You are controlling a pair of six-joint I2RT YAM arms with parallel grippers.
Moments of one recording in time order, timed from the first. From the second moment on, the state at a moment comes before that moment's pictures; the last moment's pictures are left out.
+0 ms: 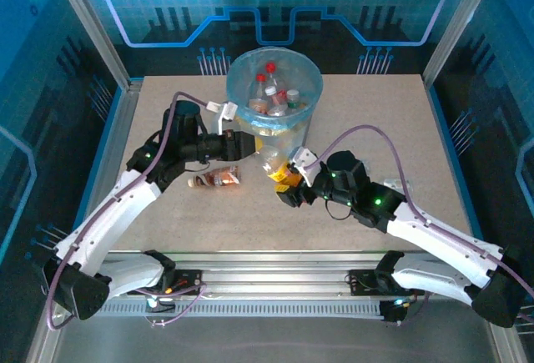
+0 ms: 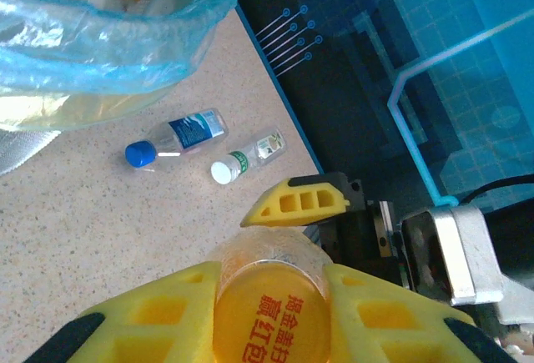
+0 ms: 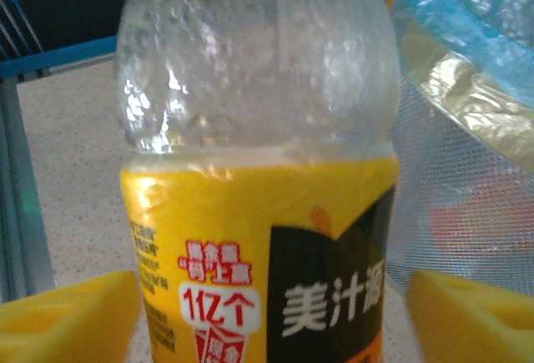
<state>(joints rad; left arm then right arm) -0.44 1.15 1.16 -0.44 0.63 -0.63 0.81 0.99 0.78 -0.19 -0.12 -0.12</state>
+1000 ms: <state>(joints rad) -0.40 1.87 2.15 -0.62 0.16 -0.32 0.78 0.68 0.82 -0.36 0.26 -0.15</state>
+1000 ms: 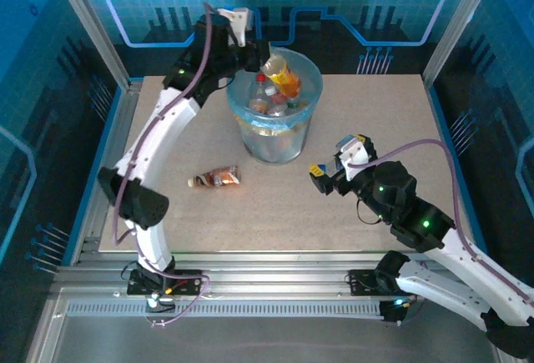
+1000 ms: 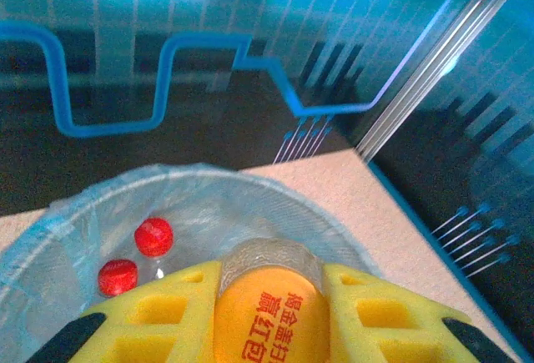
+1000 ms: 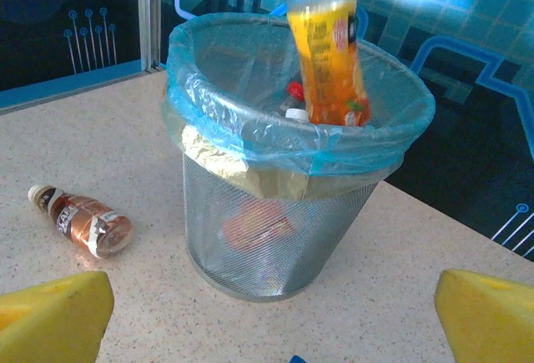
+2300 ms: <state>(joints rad) -0.47 2.23 2.33 -0.85 0.15 -0.20 0.78 0.59 0.79 -0.48 0.24 -0.11</state>
